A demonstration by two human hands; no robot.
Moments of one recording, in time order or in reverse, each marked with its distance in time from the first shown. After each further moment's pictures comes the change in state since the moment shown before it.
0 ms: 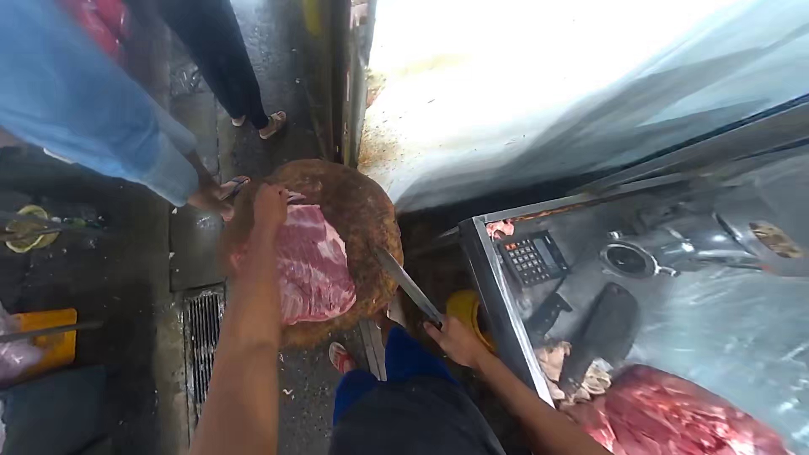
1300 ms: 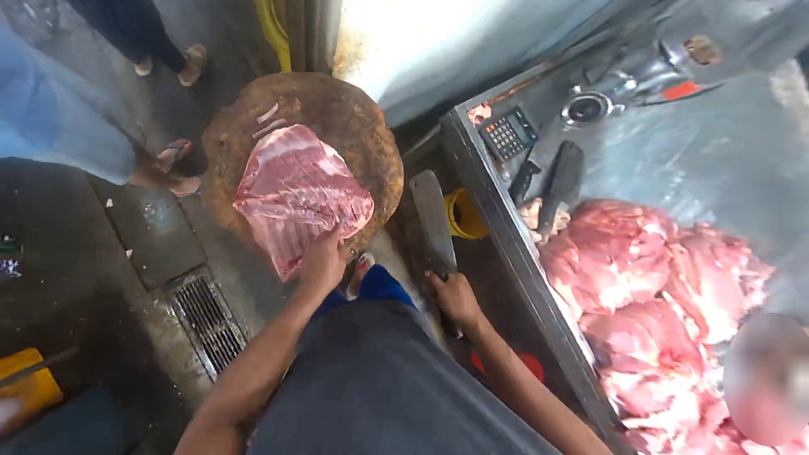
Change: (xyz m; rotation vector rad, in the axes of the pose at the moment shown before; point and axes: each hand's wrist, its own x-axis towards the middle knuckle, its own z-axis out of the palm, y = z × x) left_hand -0.265 -0.037 0.035 -0.054 -0.540 0.283; right_hand -0.135 -0.073 0.167 0.612 0.407 0.325
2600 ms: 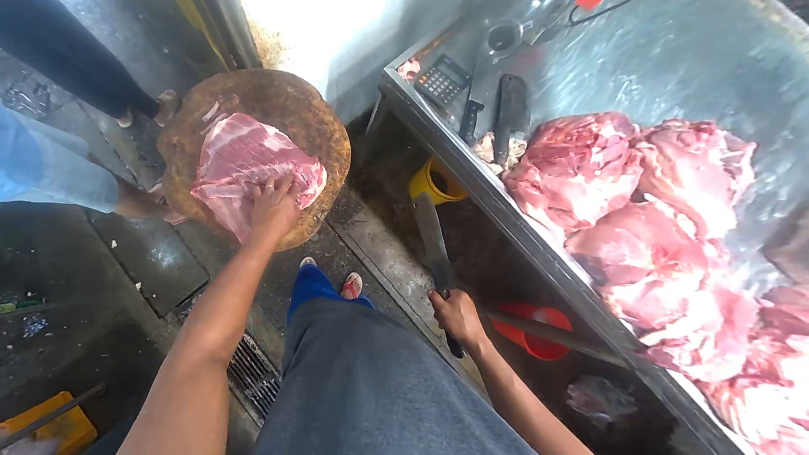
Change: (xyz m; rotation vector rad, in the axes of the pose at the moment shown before) left_hand 0.031 -0.009 0.013 0.853 0.124 0.337; right_hand -0.094 0.182 0.011 0.054 0.151 0.058
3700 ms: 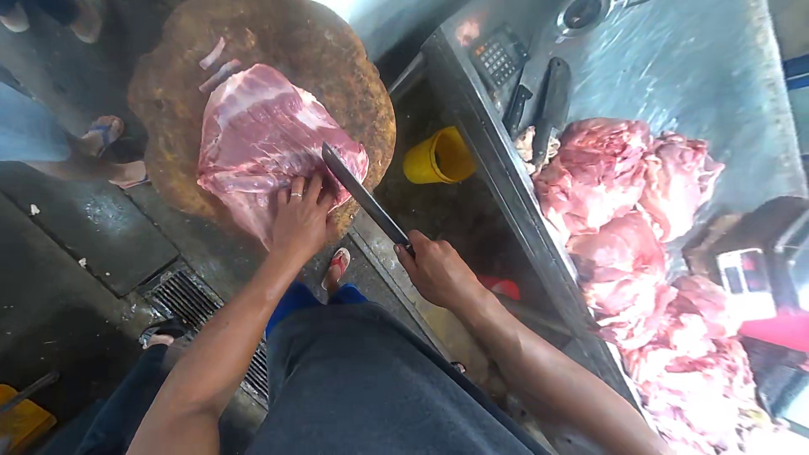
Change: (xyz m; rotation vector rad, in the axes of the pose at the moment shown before) left_hand -0.011 -0.049 0.027 -0.262 0.054 0.140; right_hand -0.010 -0.281 0.063 -0.740 -0.220 -0.242
